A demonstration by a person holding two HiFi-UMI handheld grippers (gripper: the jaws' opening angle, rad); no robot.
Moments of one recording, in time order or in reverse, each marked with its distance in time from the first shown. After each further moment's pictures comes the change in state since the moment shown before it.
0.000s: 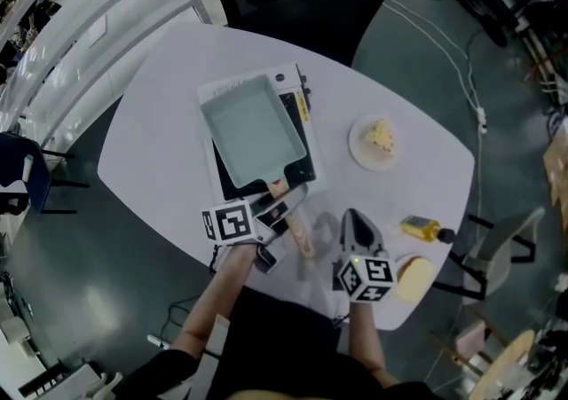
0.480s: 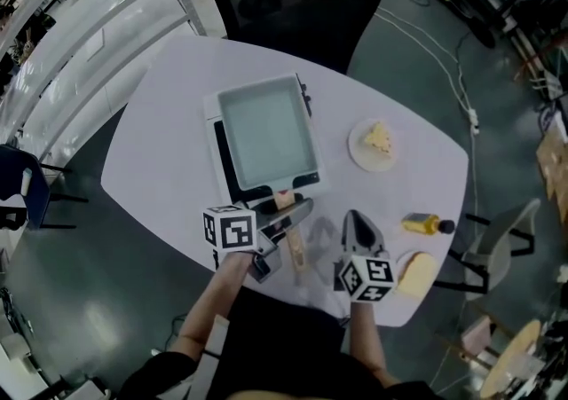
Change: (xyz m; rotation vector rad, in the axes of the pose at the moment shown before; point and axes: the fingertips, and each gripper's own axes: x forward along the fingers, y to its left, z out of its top) left arm -0.022 -0.029 -0.018 0.177 0.185 -0.044; right arm -0.012 0.016 0.010 -0.003 -0.058 -0.043
